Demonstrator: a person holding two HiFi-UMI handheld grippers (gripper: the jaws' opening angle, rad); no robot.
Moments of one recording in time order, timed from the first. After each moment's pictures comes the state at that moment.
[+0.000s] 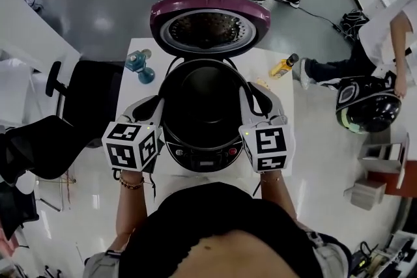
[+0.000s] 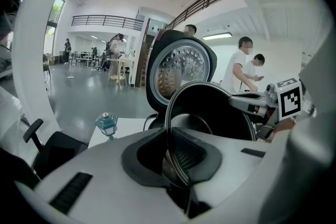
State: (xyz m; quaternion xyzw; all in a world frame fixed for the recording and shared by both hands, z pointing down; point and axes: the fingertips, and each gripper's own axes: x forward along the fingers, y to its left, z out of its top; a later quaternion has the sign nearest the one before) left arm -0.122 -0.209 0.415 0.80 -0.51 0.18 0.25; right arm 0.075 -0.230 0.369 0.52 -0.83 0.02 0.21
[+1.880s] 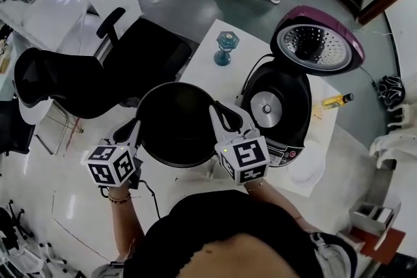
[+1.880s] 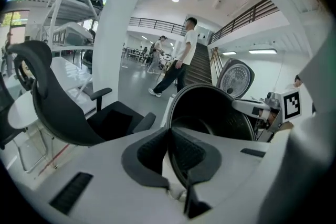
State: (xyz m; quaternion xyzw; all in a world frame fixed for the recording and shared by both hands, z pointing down) left arm -0.388 0.009 0.471 0.65 -0.67 0.10 0.33; right arm -0.218 -0.096 0.424 0.27 -0.95 0.09 0.16
